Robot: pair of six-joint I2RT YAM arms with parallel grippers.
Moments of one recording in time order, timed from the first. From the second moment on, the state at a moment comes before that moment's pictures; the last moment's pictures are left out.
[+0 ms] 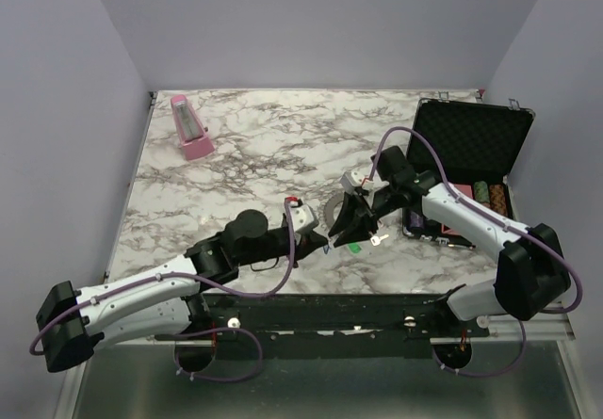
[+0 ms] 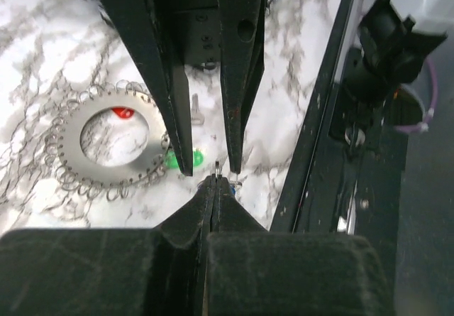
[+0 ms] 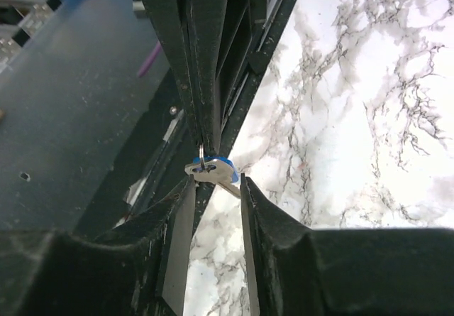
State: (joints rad) left arm -1.06 0.85 0.49 0.23 0.17 -0.10; right arm 0.54 1.42 0.96 -0.55 -1.37 -0.81
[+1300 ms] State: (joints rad) left arm -0.98 1.13 0.84 -0.31 0.39 0.06; right arm 0.57 1.40 0.89 -0.46 -1.34 -0.76
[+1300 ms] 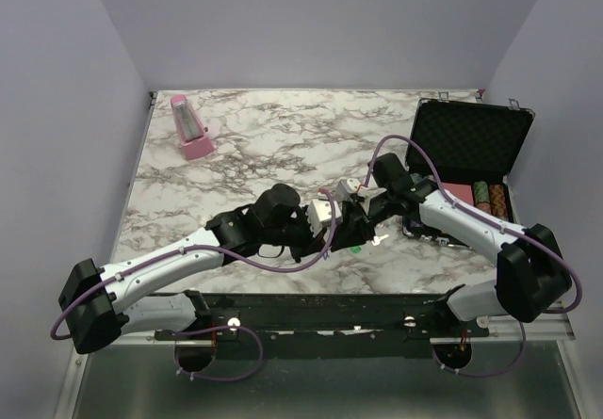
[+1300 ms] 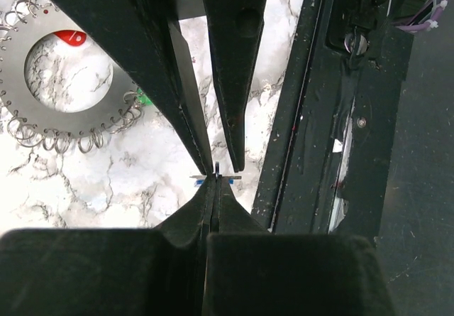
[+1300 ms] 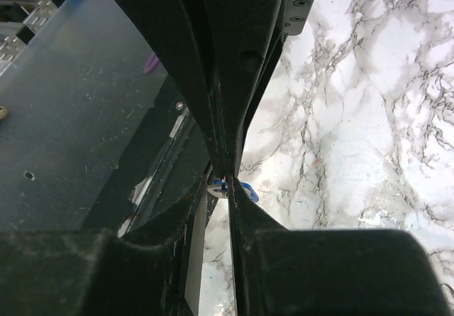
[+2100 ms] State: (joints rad) left arm -0.97 1.13 0.84 -0.30 0.39 0.01; right arm 0.58 1.41 0.89 -0.41 -1.31 -0.71
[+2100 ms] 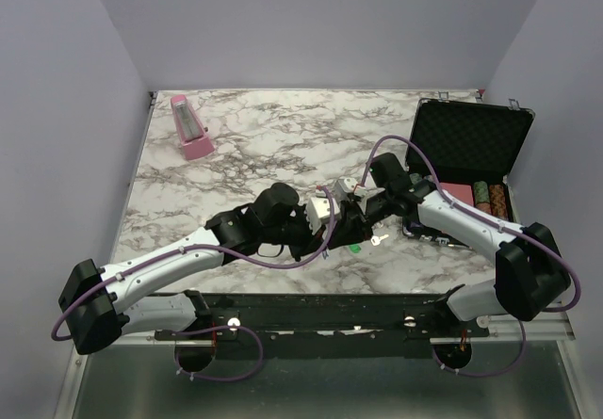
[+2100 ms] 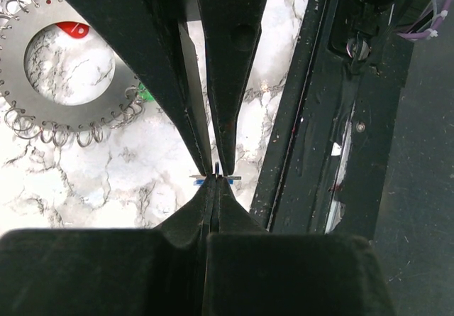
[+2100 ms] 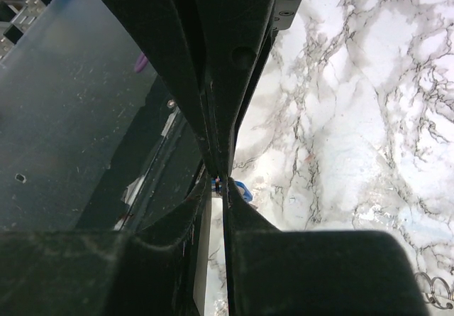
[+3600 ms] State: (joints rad) left arm -1.09 0.77 0.16 0.65 0.20 -0.12; right arm 0.55 1.45 0.95 -1.07 -1.45 -1.66
